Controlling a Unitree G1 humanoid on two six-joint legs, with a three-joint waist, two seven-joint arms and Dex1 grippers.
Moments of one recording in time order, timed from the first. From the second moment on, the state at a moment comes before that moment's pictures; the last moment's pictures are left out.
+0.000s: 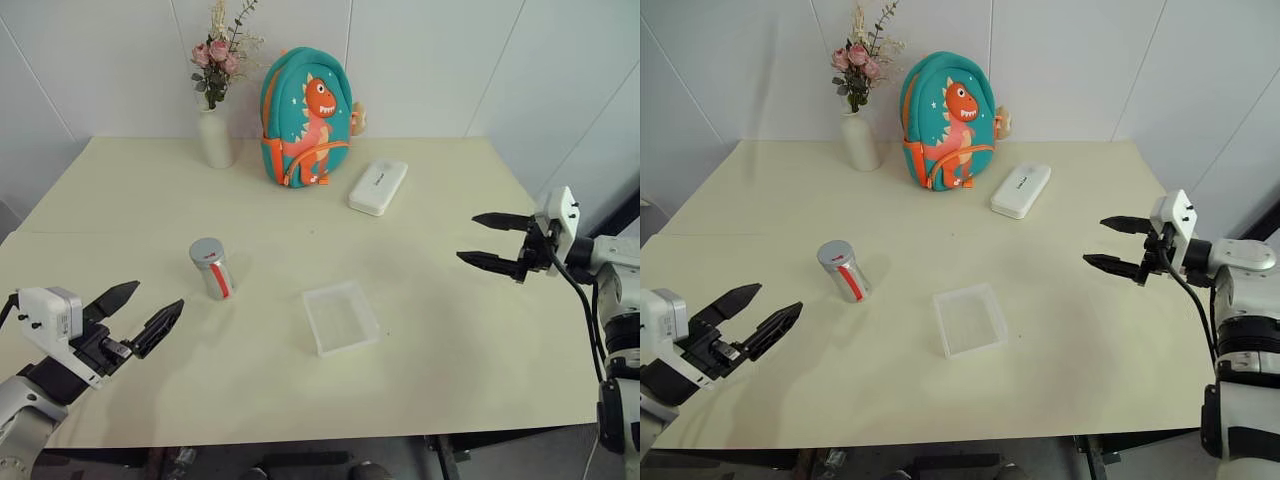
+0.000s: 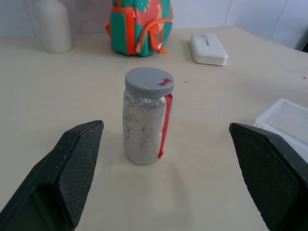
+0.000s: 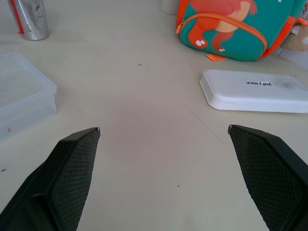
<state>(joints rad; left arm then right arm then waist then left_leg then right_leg) 0.22 0.61 0.67 -0.58 -0.80 0.52 -0.49 -0.86 -0.81 -0.15 0.80 0.30 -0.07 1.39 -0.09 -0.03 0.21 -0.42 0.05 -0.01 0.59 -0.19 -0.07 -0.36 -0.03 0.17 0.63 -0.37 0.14</state>
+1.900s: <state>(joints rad) -0.16 0.02 0.13 -0.18 0.12 0.20 0.30 -0.88 -0.60 -0.12 0.72 0.30 -0.07 1.27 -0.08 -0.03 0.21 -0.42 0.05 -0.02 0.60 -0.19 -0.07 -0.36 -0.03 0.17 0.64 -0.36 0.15</state>
